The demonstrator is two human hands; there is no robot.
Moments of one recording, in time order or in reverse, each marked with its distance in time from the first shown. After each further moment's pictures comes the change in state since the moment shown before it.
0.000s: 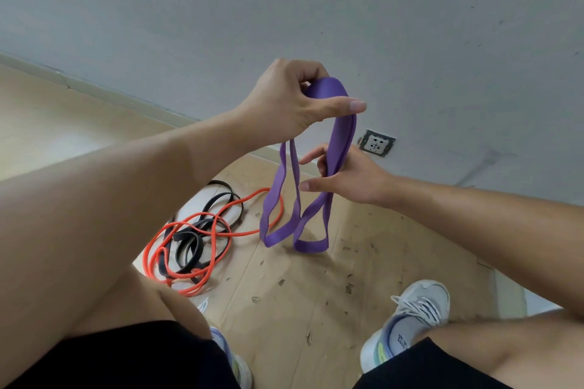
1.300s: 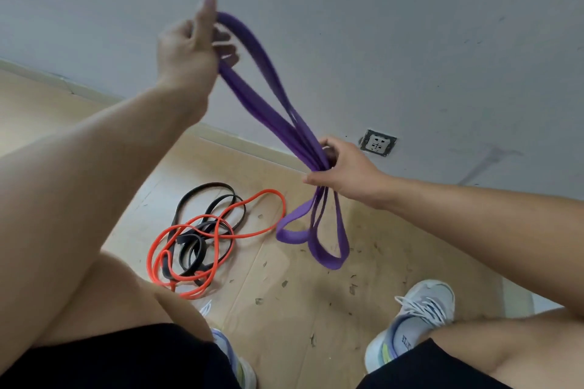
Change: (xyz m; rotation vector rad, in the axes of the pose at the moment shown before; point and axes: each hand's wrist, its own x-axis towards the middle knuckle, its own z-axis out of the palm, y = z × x) left_hand 0.026 -0.046 -0.068 -0.516 0.546 -0.205; right_hand 0.011 0.010 0.009 0.072 0.122 0.048
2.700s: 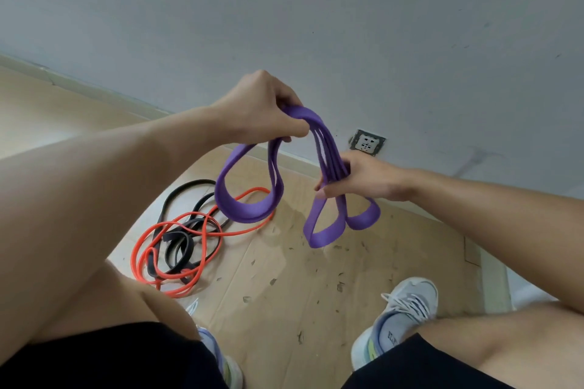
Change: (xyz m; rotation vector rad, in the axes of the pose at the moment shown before) left_hand -0.049 -0.011 0.036 0.785 -0.653 0.147; right_hand -0.015 0.008 -0.044 -0.152 -0.319 0.091
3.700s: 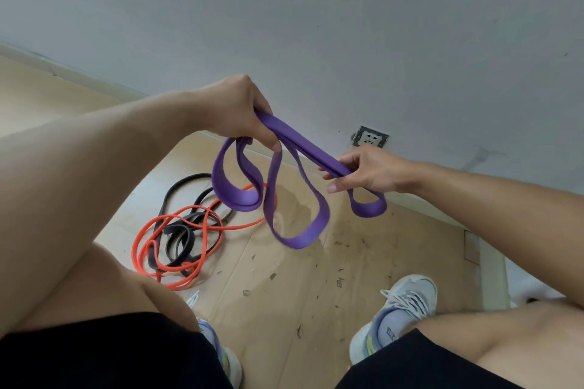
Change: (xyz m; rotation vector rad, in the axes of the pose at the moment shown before) left_hand 0.008 -0.040 -0.022 0.271 -0.234 -0.072; right_hand 0.006 0.013 -0.011 -0.019 0.004 0.050
